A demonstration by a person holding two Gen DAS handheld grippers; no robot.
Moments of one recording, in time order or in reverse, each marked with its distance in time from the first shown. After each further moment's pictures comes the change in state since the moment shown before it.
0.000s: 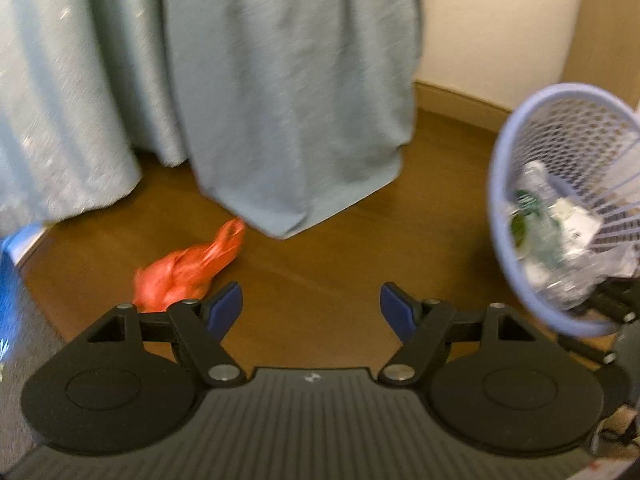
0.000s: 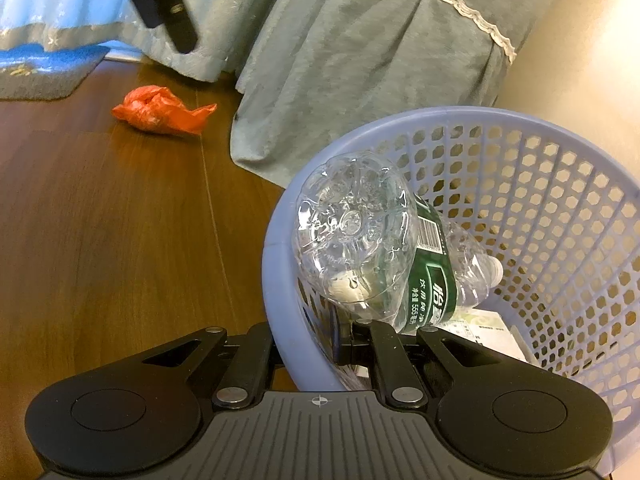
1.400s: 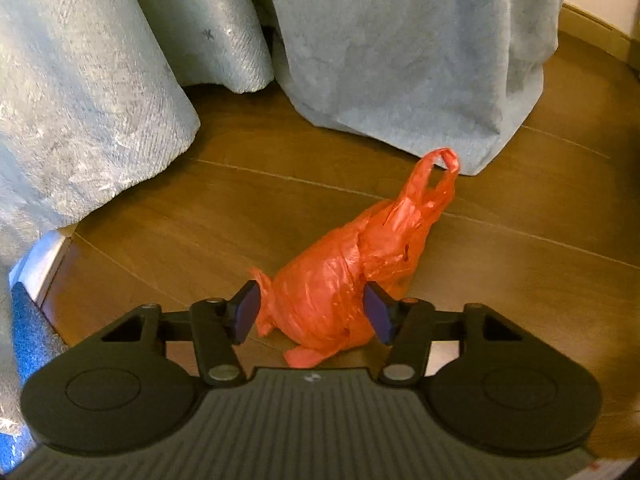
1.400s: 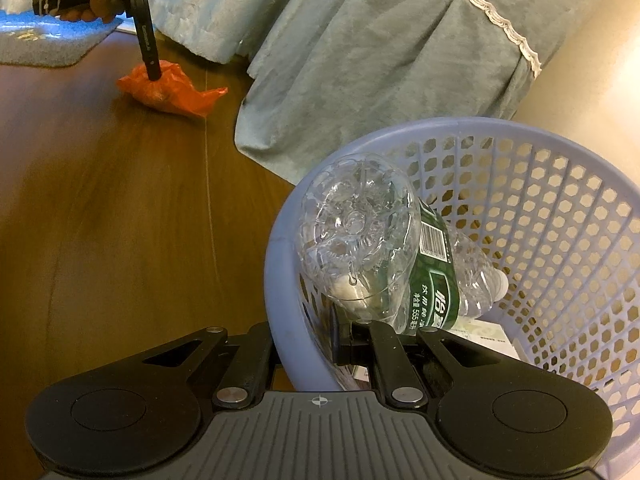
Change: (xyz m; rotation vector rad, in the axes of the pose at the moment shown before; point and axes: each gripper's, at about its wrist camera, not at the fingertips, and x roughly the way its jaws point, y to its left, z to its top) left arm 0.162 0.147 0.002 0.160 0.200 0.086; right arm 0.024 -0.001 0.009 -0.106 0.014 0.013
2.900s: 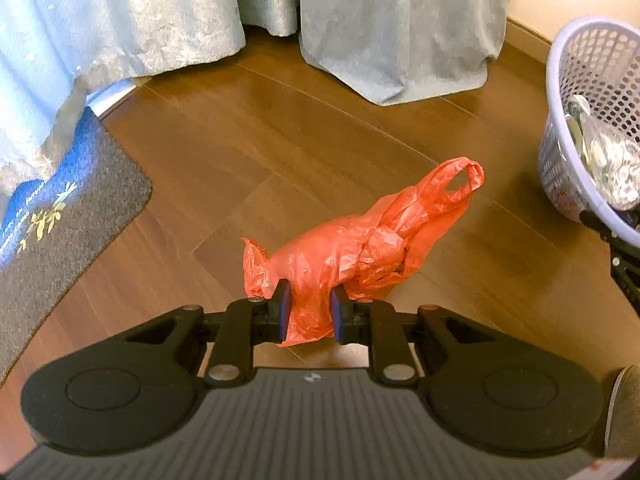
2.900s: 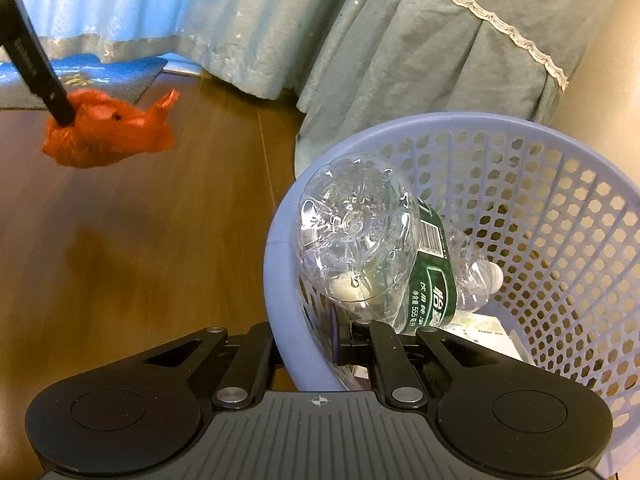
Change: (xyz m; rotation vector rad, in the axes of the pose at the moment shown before) left arm -0.193 -0.116 -0.126 -0.341 0.063 0.045; right arm -0.032 0.001 0.011 0.043 -0.062 0.195
